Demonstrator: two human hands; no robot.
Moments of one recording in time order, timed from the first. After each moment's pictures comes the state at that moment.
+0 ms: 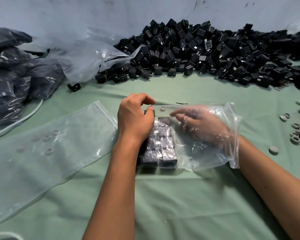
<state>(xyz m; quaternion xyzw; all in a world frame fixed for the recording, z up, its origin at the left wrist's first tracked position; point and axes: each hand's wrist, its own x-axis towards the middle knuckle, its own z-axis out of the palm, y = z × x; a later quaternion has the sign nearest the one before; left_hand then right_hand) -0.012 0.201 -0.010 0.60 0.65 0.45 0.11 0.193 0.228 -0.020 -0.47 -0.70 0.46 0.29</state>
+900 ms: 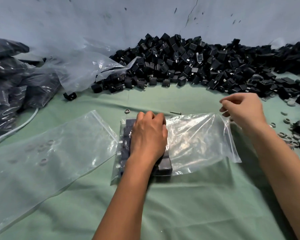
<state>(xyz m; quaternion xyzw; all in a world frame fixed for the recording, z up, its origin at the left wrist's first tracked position) 0.025 0.199 -0.027 0.69 0.67 0.26 0.01 0.286 0.276 -0.002 -0.66 -0.56 0.24 0.44</state>
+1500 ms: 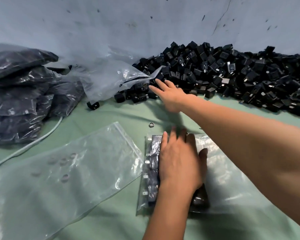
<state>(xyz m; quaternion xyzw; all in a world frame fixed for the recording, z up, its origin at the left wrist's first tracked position) 0.027 0.201 -0.028 0.72 0.67 0.18 0.02 0.043 0.435 -0.007 -0.46 -0.89 0.00 -0.02</state>
